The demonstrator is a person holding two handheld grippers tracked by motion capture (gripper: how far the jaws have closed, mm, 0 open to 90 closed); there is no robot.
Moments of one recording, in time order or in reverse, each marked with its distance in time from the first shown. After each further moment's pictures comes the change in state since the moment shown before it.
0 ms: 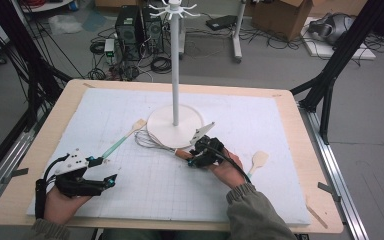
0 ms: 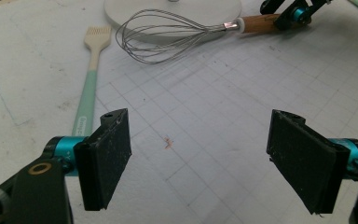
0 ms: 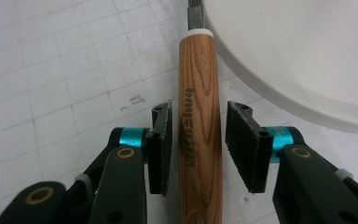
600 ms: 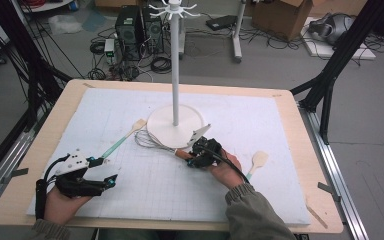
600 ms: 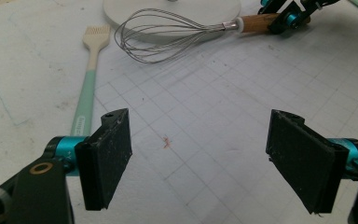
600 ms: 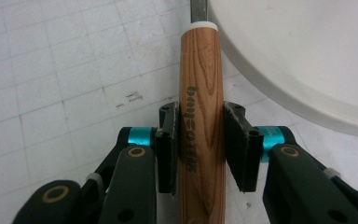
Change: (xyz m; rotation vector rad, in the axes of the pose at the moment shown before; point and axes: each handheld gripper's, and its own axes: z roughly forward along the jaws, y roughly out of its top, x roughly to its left) left arm -0.001 0.000 0.001 0.005 -0.005 0.006; right arm 0.004 0.002 0.007 0.033 -0.022 -0.029
